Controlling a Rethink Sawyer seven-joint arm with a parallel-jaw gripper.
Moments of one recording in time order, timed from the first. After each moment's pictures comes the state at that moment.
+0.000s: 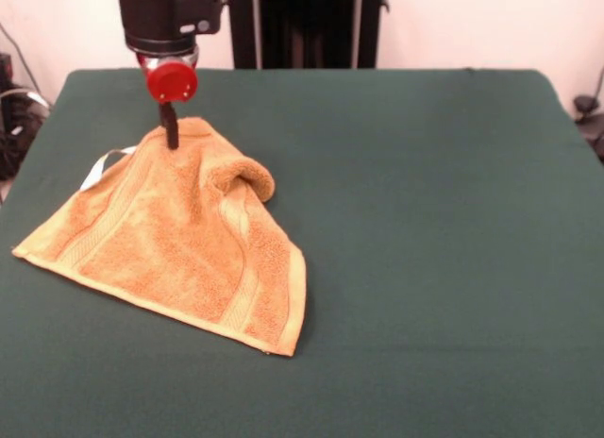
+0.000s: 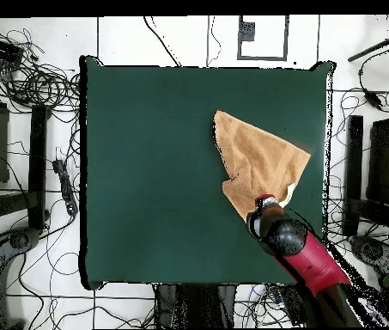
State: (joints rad) arm -0.53 -0.56 -0.07 1.96 0.22 0.06 2.19
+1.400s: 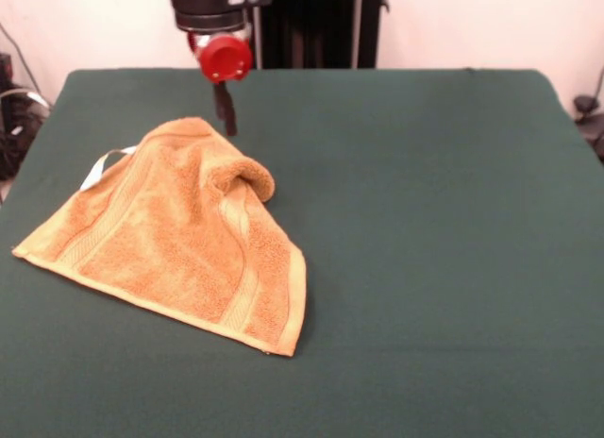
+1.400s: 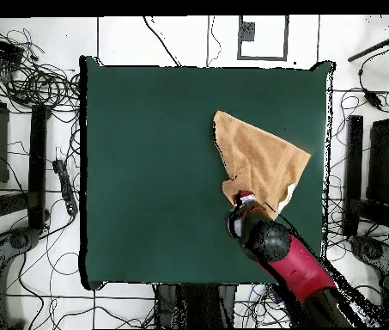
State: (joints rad) arm -0.59 -0.66 0.12 2.11 0.24 0.01 2.24
